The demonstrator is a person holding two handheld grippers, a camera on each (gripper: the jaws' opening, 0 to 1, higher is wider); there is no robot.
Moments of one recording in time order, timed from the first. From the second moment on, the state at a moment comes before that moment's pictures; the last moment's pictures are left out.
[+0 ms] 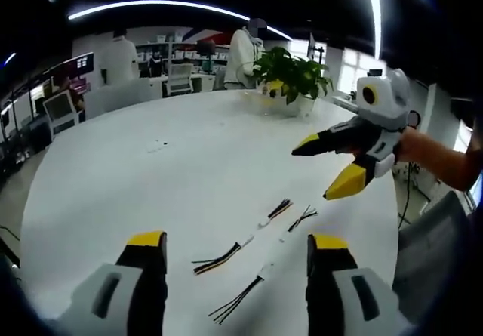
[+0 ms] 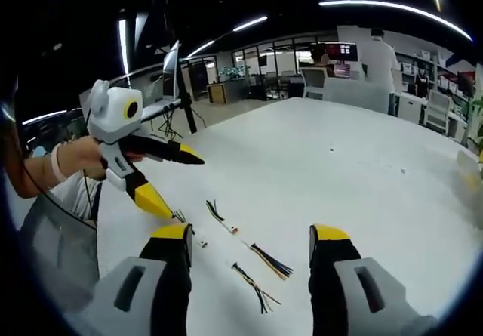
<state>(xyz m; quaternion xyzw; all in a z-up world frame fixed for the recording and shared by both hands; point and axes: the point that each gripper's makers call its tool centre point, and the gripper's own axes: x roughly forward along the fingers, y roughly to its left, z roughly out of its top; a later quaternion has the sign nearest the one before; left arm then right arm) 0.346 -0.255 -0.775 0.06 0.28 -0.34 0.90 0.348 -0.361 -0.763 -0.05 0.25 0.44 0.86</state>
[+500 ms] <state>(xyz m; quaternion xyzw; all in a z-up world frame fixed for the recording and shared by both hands) 0.347 -0.256 -0.793 0.08 0.30 -0.34 0.88 0.357 -0.350 -0.778 -0.09 0.23 0.47 0.85</state>
